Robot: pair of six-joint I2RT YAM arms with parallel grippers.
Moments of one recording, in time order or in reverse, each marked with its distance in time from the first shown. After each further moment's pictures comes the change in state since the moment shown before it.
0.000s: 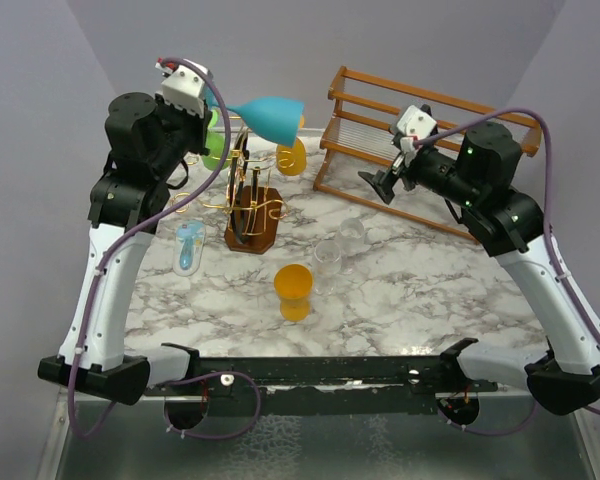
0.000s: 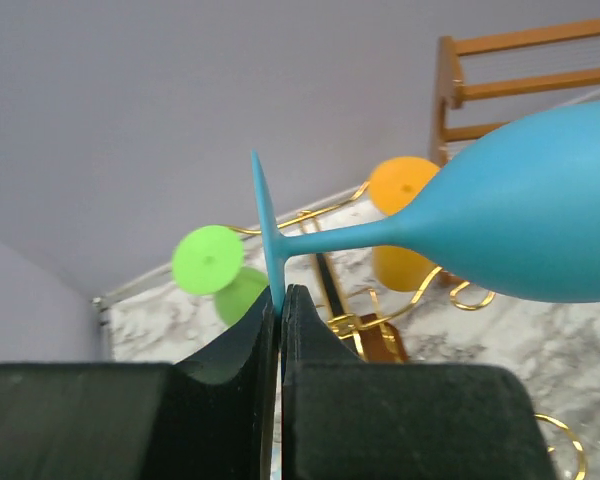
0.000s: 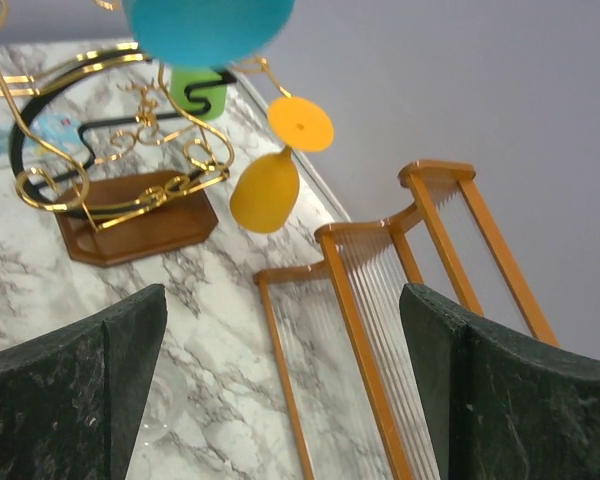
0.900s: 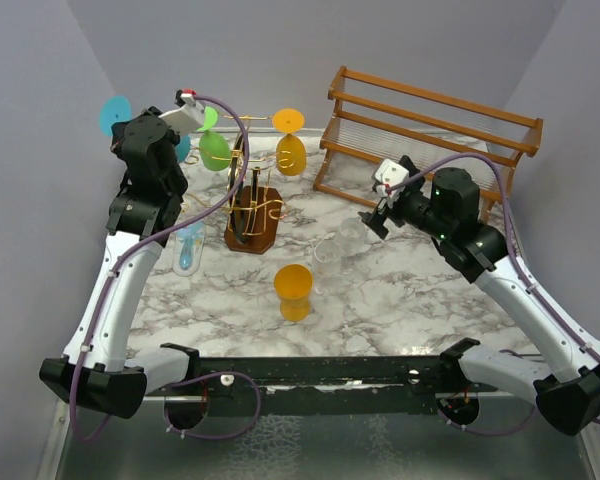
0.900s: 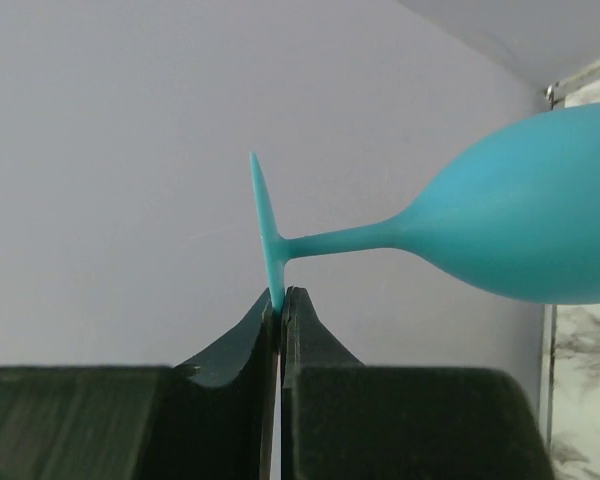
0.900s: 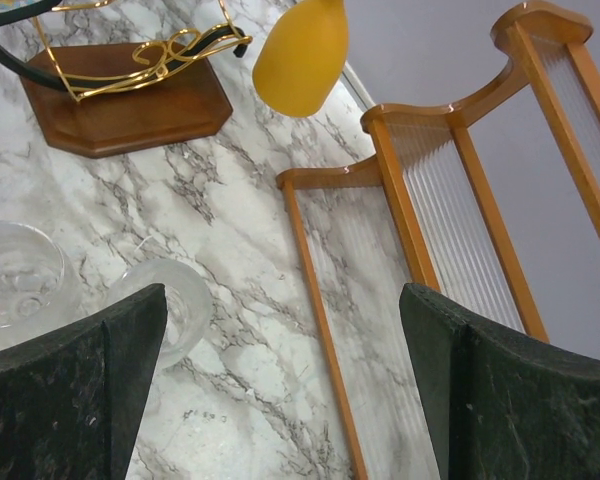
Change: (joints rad) left arm 0.006 -0.084 -0.224 0.217 -0.845 0.840; right arm 0.000 -0.120 -0.472 0.180 0.077 -0.080
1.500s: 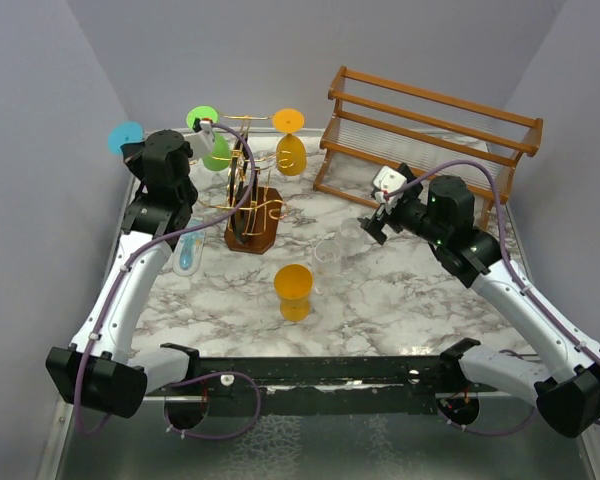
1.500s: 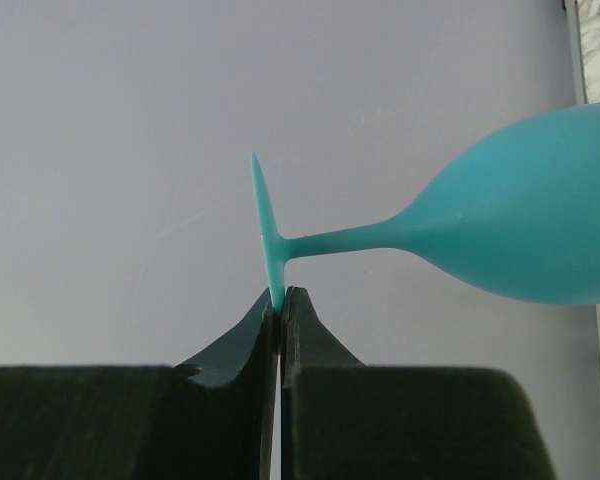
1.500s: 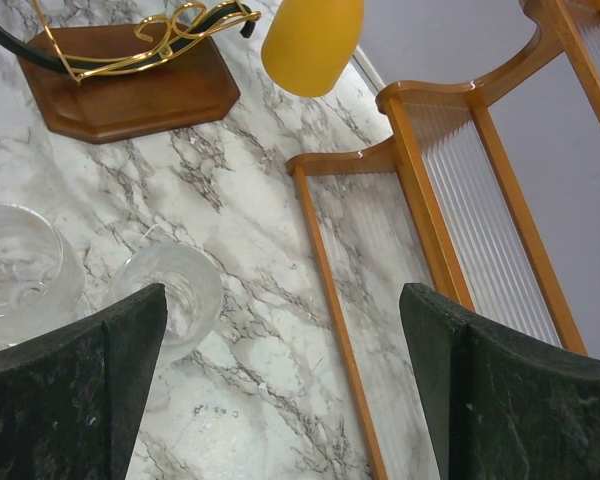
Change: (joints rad) left arm 0.002 0.001 -0.185 0.050 -0.074 0.204; right arm -0.008 -0.013 -0.099 0.066 0.000 0.016
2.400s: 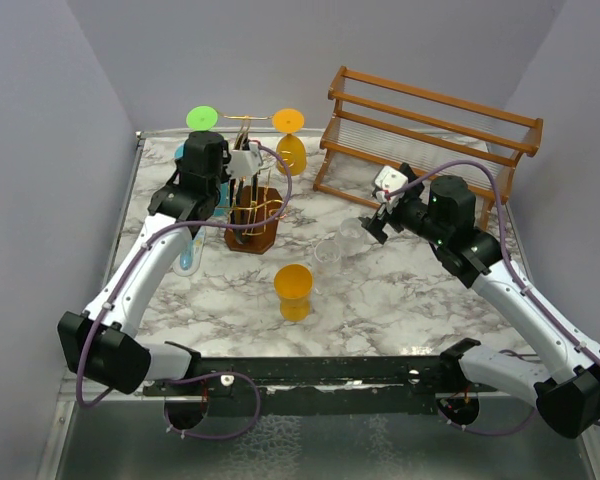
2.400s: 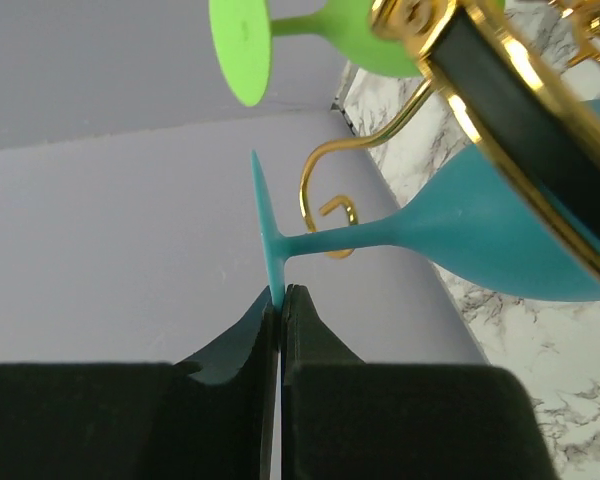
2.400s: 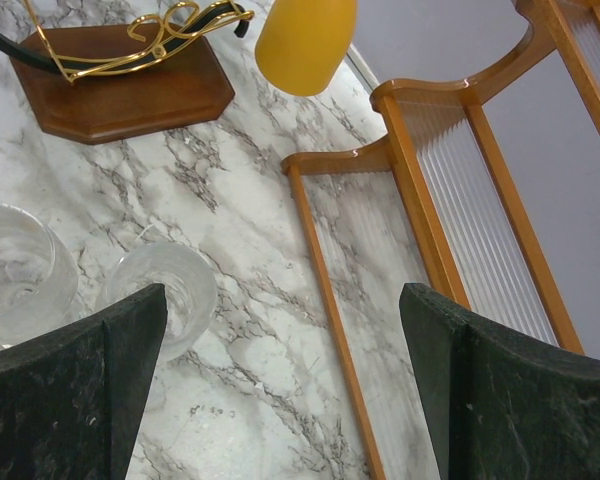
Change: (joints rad) left arm -0.113 0.122 0.042 -0.227 0.300 -0.073; right arm -0.012 -0.005 -0.008 0.008 0.000 0.000
